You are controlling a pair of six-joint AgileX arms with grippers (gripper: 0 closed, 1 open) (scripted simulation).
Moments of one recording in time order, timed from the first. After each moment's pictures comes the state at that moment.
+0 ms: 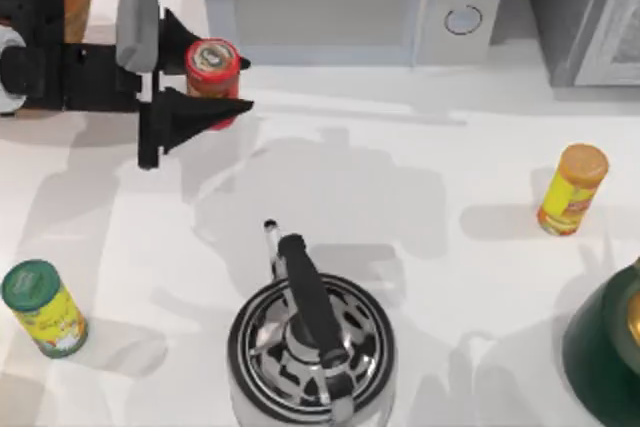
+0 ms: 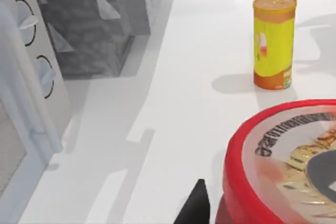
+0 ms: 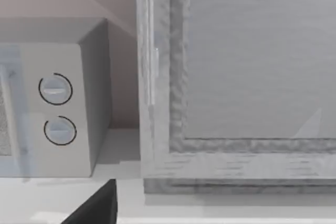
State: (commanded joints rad) left arm -0.08 2.01 1.21 -0.03 1.30 0.94; right arm 0.00 0.00 0.00 0.00 0.00 0.00
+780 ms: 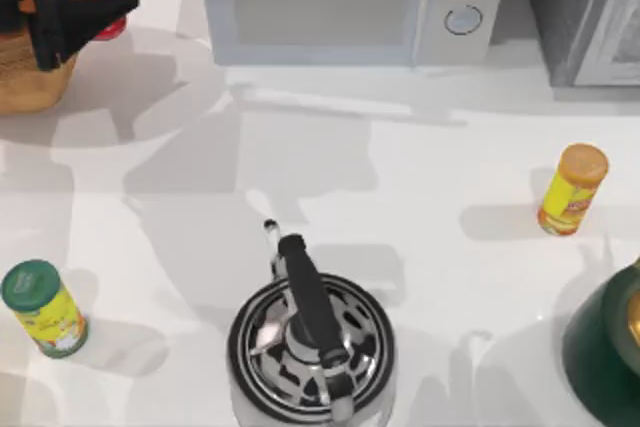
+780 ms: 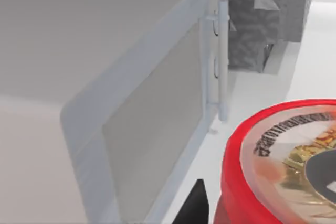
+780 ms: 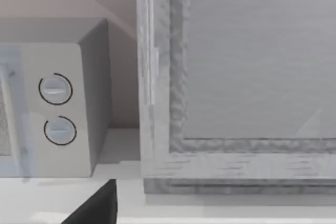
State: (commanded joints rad) left arm 0.14 2.06 1.41 0.01 1.30 0.70; right arm 0.00 0.00 0.00 0.00 0.00 0.00
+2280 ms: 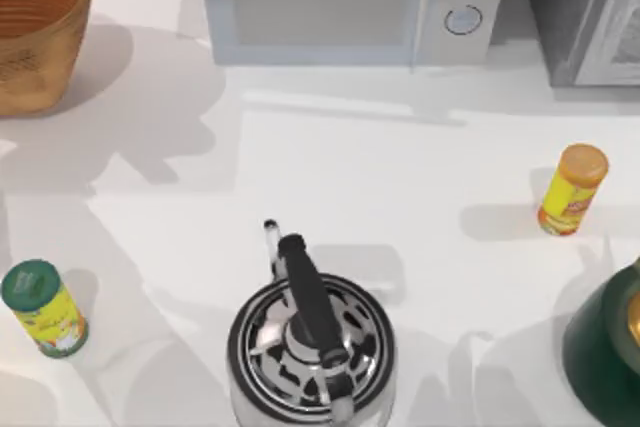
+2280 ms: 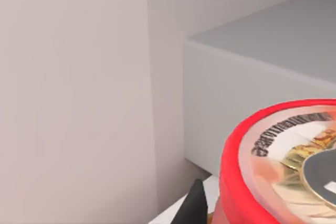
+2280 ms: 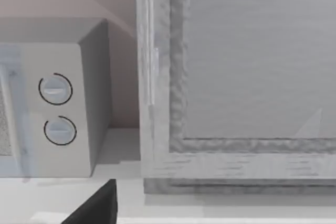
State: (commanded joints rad) left arm 0.48 2.17 1.75 0.04 1.29 0.40; right arm 0.00 0.00 0.00 0.00 0.00 0.00
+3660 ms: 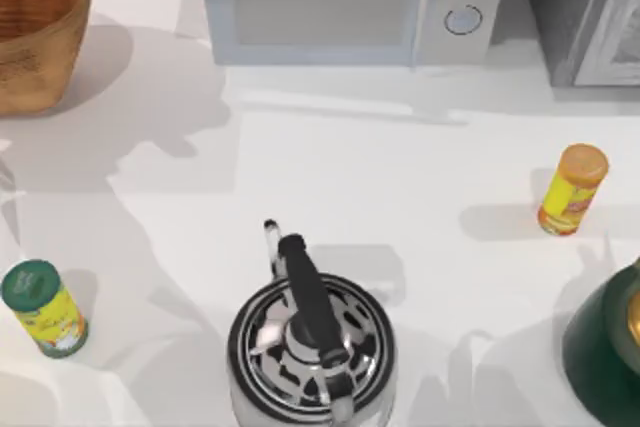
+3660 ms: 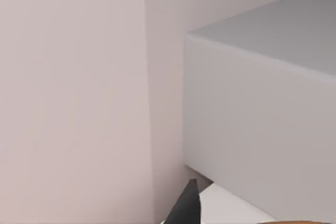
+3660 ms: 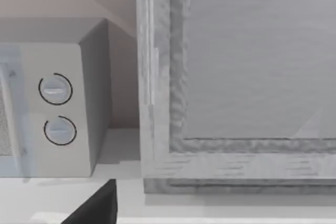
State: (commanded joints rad) left arm 0.40 2.23 1.74 0.18 1.22 0.31; right arm 0.00 0.00 0.00 0.00 0.00 0.00
